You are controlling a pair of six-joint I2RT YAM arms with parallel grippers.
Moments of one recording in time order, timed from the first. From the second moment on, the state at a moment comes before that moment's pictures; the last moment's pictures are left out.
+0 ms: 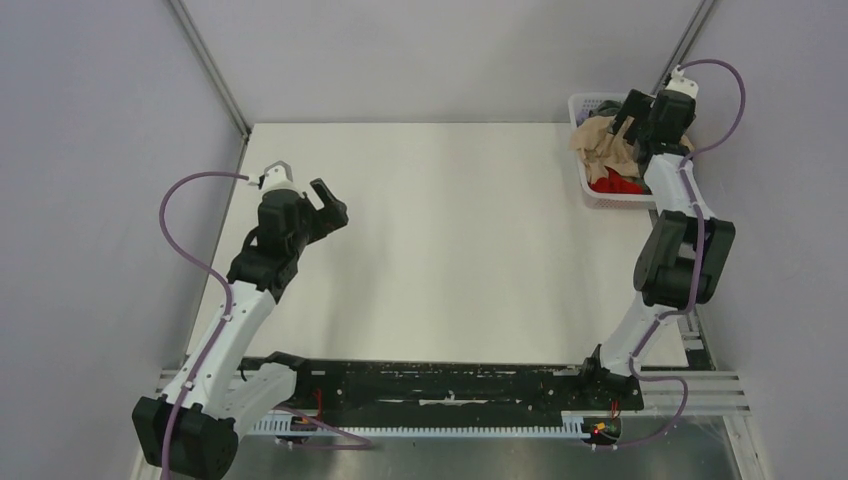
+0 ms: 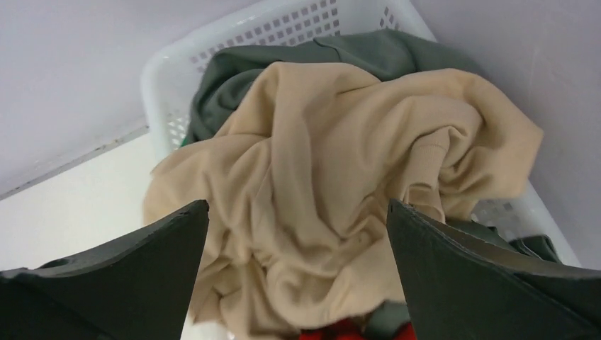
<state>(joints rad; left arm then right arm) -0.23 0.94 0.84 -0.36 -0.19 -0.55 -0.24 1.80 1.47 -0.05 0.10 0.18</state>
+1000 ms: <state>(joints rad) -0.23 0.79 0.76 -0.36 -0.24 -0.55 -0.03 1.51 1.73 -0.18 -0.30 0.14</state>
